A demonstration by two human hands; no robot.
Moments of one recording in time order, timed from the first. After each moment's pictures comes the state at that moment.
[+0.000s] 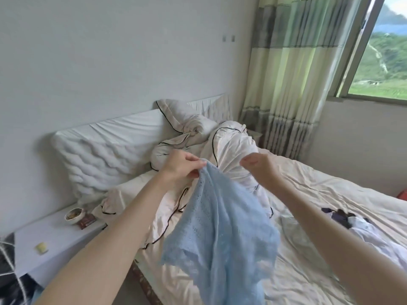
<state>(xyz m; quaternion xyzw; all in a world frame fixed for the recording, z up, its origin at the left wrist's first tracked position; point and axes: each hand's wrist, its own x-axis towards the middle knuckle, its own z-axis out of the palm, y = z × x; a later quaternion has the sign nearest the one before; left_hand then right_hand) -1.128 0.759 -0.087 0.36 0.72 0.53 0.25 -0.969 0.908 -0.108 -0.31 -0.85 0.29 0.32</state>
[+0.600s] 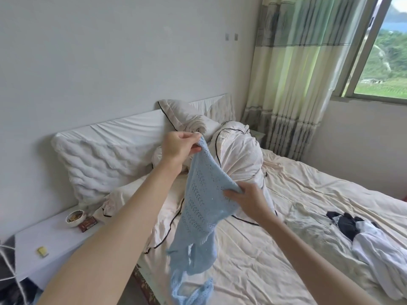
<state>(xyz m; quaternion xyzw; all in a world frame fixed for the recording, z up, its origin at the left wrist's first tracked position) -1.156 0.790 -0.057 0.25 0.64 0.71 0.16 -0.993 0.870 -0.149 -0.33 -0.83 0.38 0.26</state>
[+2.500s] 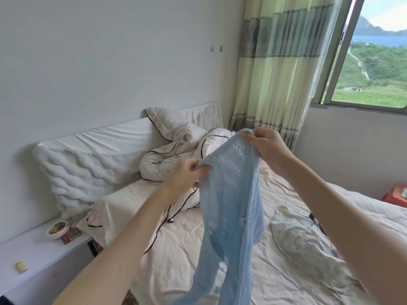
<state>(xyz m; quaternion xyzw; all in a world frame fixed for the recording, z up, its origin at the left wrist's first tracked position) -1.084 0.784 -0.081 0.44 0.63 0.57 0.27 -0.942 0.928 -0.027 -0.29 -0.72 0.50 0.39</state>
